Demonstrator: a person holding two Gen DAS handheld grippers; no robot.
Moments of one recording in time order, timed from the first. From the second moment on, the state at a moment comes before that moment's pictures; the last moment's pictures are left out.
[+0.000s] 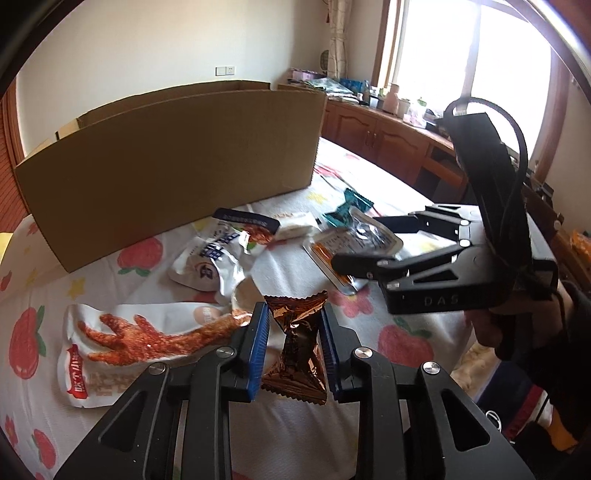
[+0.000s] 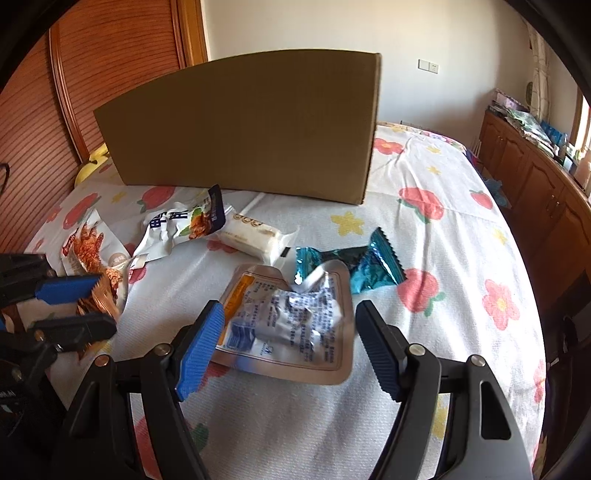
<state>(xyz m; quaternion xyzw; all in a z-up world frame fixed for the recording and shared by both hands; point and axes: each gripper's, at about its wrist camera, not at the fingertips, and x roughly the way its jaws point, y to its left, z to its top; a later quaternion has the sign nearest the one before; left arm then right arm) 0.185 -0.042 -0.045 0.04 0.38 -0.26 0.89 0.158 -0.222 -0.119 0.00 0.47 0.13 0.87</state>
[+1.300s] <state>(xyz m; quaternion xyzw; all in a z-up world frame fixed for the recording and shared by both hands) 0.191 -0.018 -0.037 -0.01 0.38 -0.25 0.89 0.140 -0.228 -0.104 0.02 0.43 0.13 0.89</state>
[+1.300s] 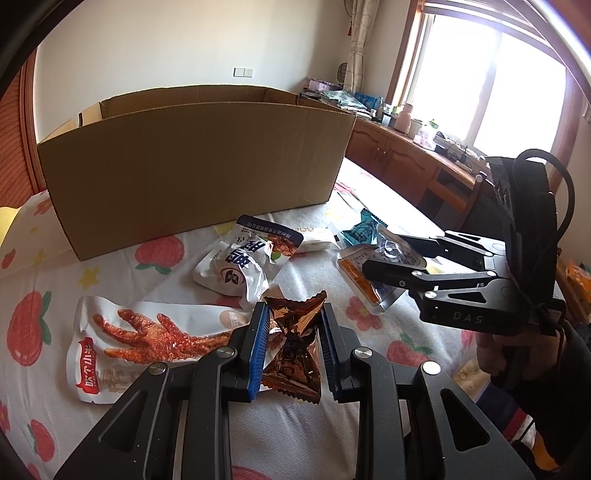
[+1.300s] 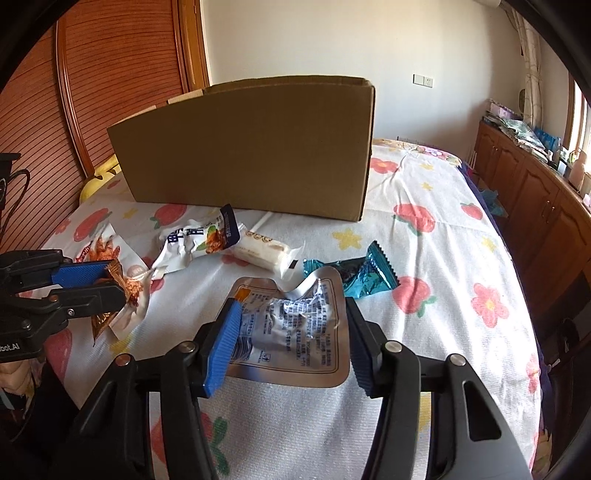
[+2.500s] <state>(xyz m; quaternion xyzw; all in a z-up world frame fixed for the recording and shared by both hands) 0.215 0.001 0.006 0.01 0.31 -0.22 0.92 0.149 -0.216 -0.043 0.01 0.36 0.15 0.92</state>
